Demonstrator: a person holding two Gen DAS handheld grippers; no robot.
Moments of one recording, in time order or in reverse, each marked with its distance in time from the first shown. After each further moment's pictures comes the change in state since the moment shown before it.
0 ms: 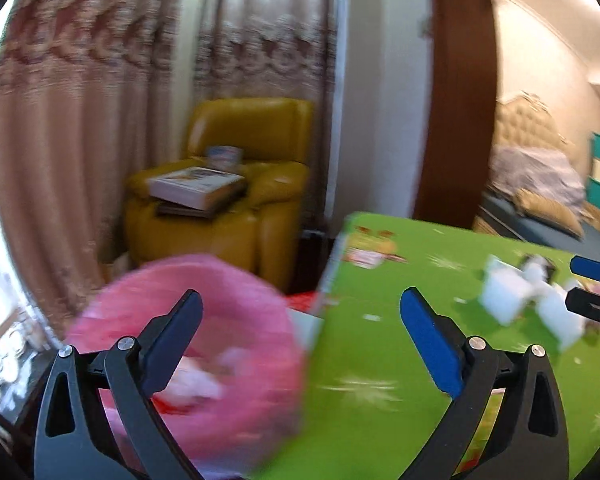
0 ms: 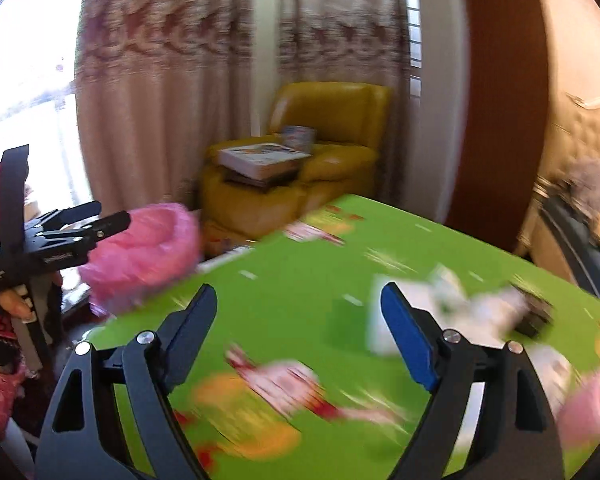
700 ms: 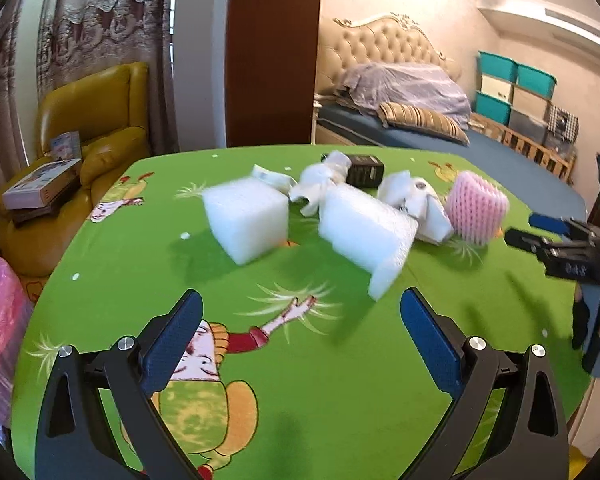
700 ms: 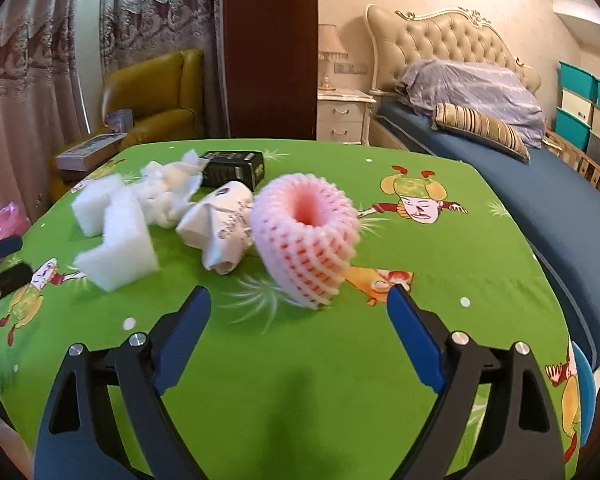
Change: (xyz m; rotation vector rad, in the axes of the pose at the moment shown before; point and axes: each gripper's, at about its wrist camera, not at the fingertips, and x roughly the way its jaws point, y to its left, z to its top) left arm 0.042 -0.238 -0.062 0.236 0.201 -0.392; right arm -0.099 -0.209 -0.144 0.307 0.137 -0.465
